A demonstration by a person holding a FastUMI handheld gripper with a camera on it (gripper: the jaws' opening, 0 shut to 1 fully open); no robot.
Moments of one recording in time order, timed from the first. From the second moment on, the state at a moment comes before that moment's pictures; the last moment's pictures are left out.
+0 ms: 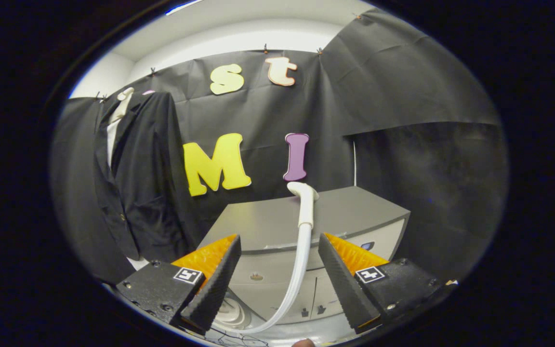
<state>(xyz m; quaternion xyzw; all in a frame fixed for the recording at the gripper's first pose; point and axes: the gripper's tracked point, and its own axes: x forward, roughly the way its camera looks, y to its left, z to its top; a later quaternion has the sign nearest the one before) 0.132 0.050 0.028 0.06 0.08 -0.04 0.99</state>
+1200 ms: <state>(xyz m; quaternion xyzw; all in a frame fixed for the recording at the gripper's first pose) 0.367 -0.030 -0.024 0.13 0.34 -0.05 0.93</state>
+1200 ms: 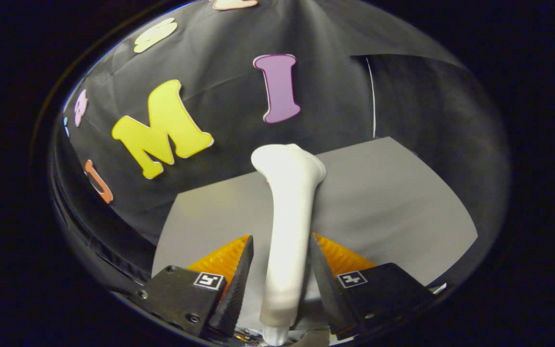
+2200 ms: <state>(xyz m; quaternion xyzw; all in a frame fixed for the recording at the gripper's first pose) 0.302 0.087 0.057 0.09 0.19 -0.02 0.98</state>
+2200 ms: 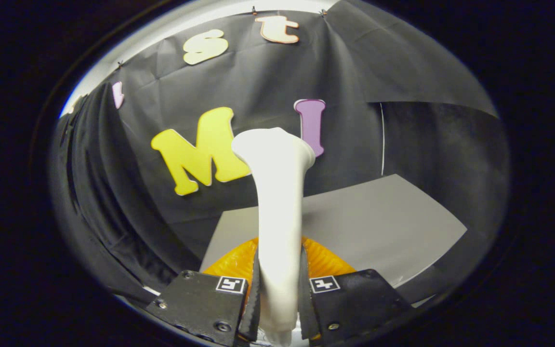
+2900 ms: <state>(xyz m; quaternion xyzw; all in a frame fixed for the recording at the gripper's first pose) 0.198 0.277 0.135 0.06 -0.05 0.03 1.00</state>
